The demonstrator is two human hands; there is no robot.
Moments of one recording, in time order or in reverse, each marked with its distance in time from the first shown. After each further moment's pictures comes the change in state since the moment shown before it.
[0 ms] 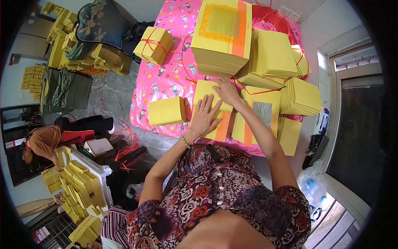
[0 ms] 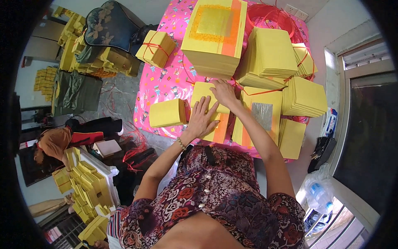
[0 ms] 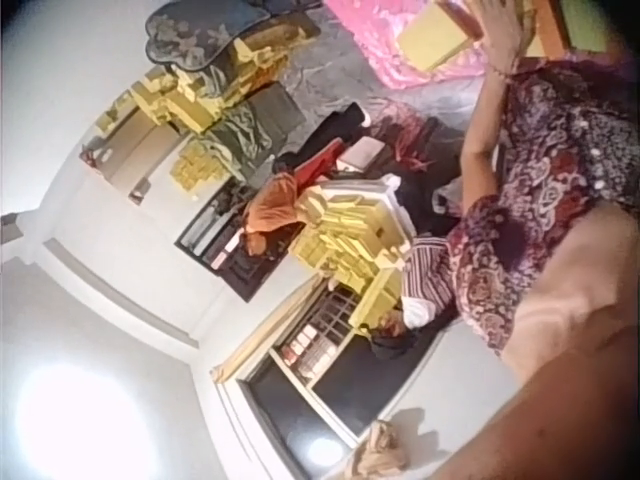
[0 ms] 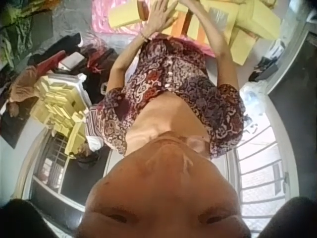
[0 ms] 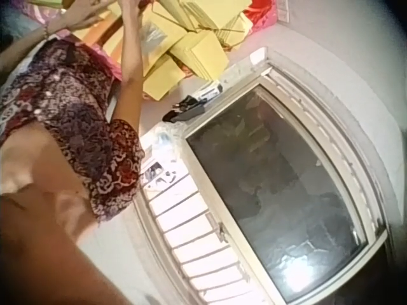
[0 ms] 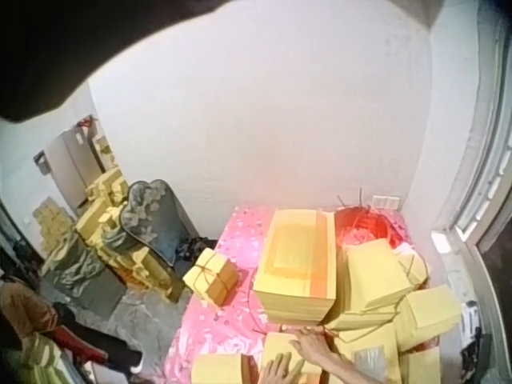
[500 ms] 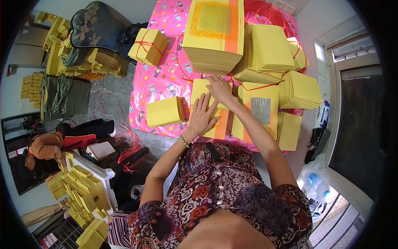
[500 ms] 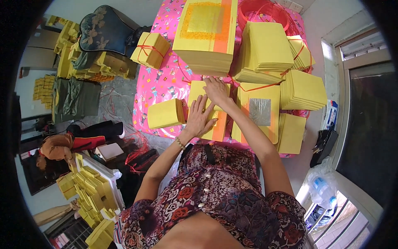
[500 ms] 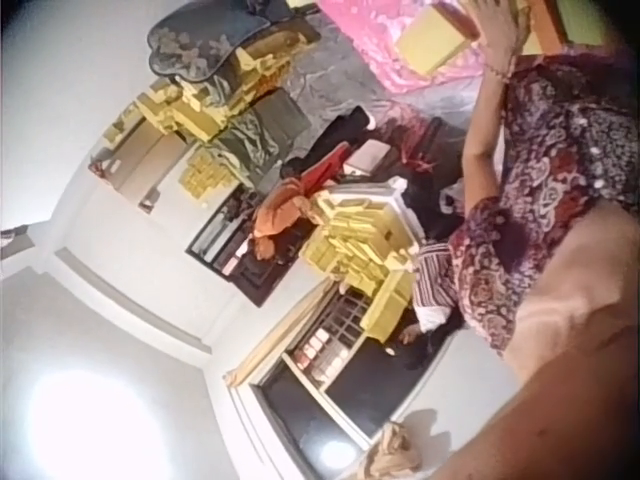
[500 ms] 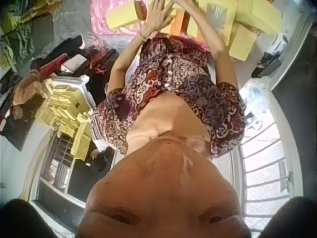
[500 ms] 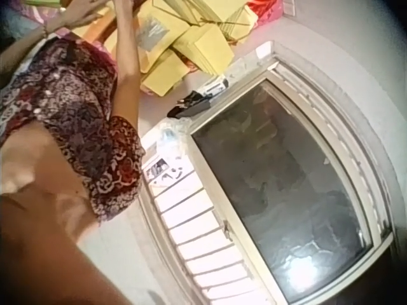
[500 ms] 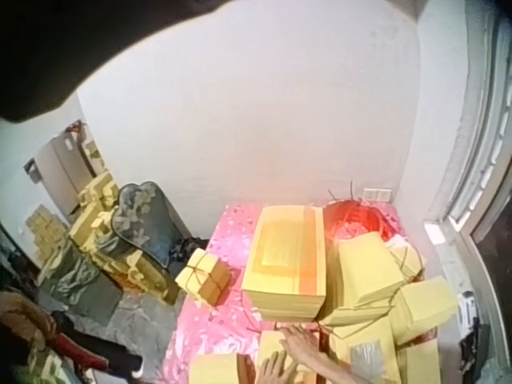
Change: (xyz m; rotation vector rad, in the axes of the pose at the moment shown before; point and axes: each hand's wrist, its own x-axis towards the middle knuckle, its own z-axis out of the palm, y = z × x) left_hand 0.002 -0.003 0.005 0.025 -0.025 0.013; right_hand 0.002 -0.015 0.012 -0.081 0.066 0.001
